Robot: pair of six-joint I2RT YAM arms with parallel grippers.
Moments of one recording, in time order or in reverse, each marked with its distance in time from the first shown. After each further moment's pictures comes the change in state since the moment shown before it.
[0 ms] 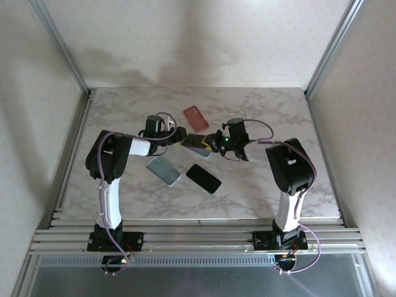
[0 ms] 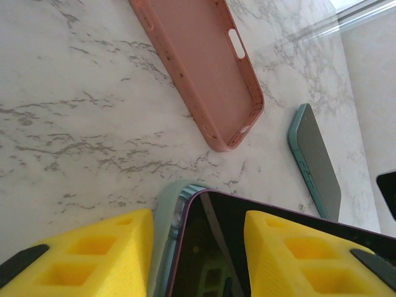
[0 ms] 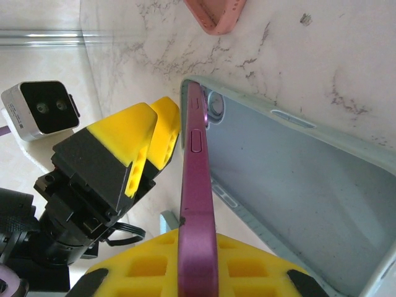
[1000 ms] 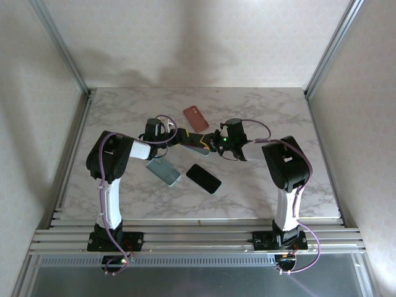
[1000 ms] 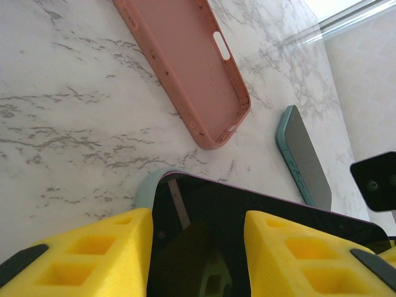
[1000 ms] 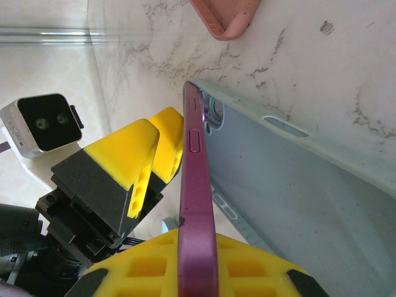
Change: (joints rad) left arm -0.008 0.001 -0.063 0.129 -0.002 -0.031; right arm 0.011 0.053 0.016 0.067 -0.007 0.007
